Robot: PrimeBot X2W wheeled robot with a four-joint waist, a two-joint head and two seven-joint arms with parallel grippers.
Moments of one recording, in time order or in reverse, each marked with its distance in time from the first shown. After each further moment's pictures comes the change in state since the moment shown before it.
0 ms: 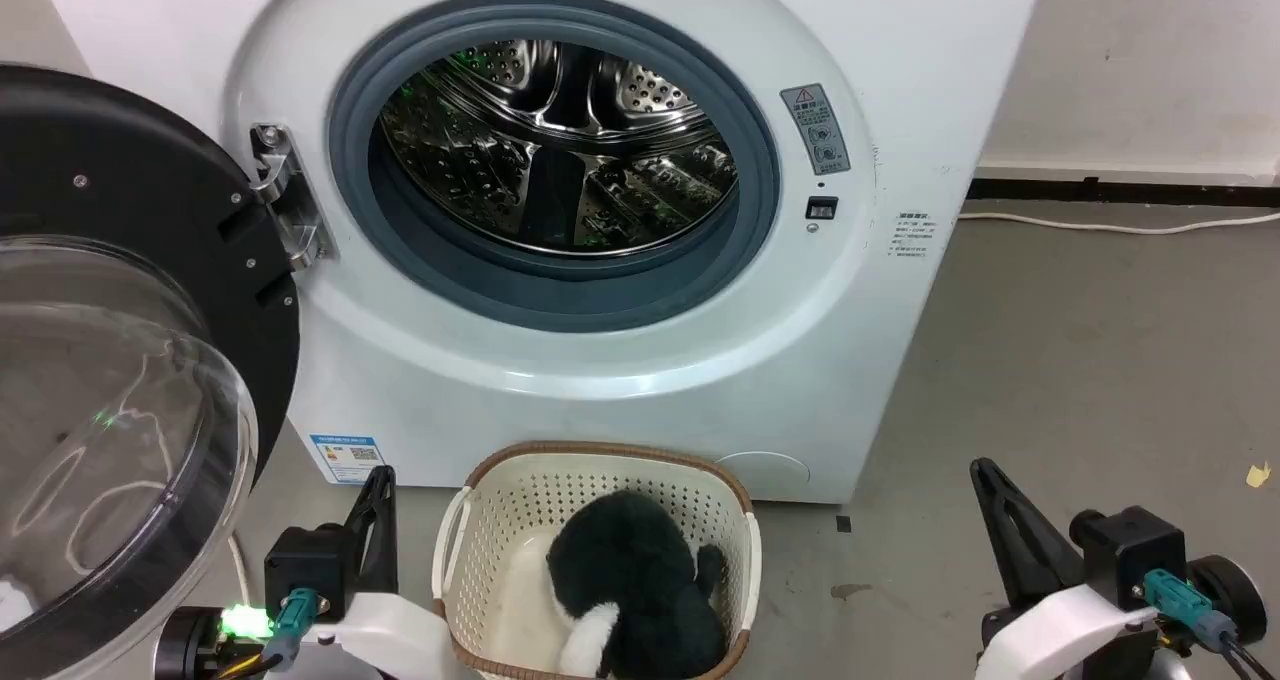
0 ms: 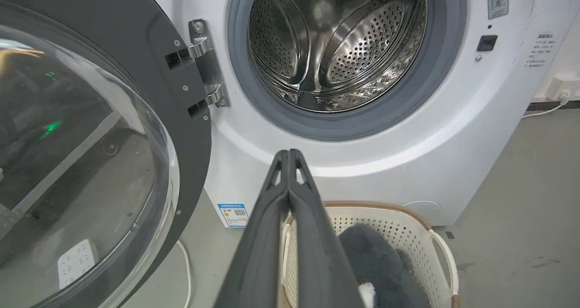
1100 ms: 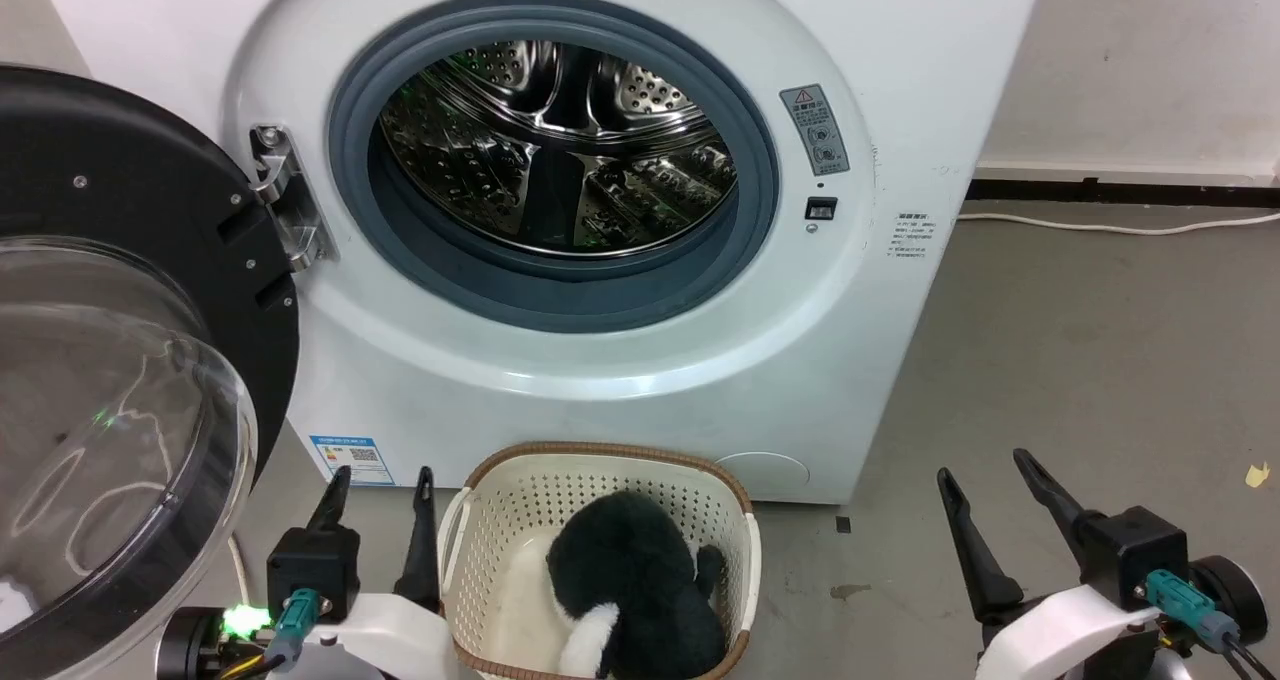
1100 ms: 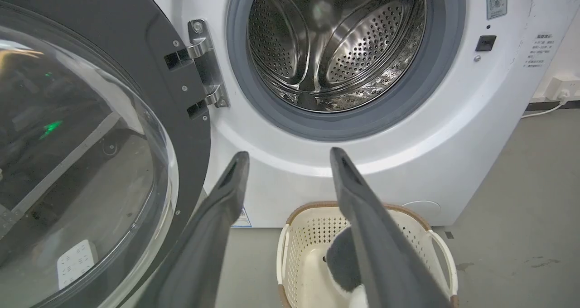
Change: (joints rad) left arm 0.001 0.000 -0.003 0.000 0.000 0.002 -0.002; right arm 0.000 0.000 -0.001 0.000 0.005 0.000 -0.002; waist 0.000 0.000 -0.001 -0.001
